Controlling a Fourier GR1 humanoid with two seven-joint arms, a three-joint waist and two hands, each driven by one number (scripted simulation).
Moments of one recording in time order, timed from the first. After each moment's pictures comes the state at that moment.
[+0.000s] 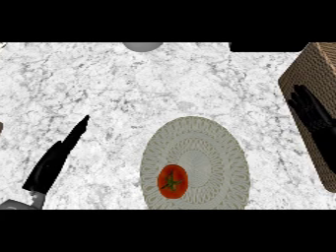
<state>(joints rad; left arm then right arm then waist) -0.05 0.50 -0.34 -1.44 0.07 0.09 -0.03 -0.06 -0.46 0.05 -1.66 -0.26 0.09 0.02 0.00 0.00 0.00</state>
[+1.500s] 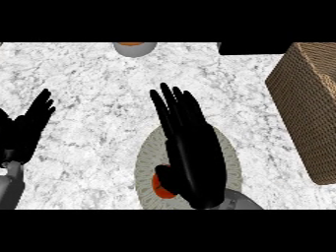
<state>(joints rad) -0.17 0.46 -0.08 -1.36 0.29 0.15 0.17 -0.46 -0.03 0.68 -1.77 1.09 -0.06 0.73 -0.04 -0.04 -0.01</state>
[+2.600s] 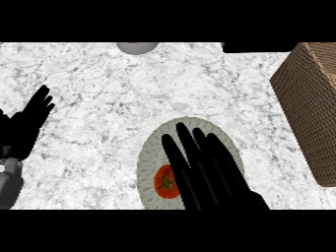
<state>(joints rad) -0.19 0.46 -0.05 -1.35 0.29 0.12 0.17 -0.48 -0.02 0.79 -2.29 0.86 0.40 1.21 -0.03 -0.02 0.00</state>
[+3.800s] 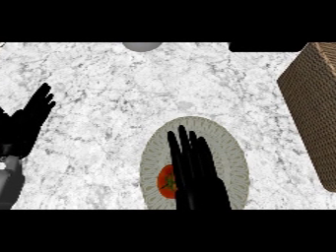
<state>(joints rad) -0.20 0.43 -0.01 -1.34 0.25 0.07 0.17 -0.17 -0.03 0.88 -1.94 1.19 -0.06 0.96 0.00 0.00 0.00</state>
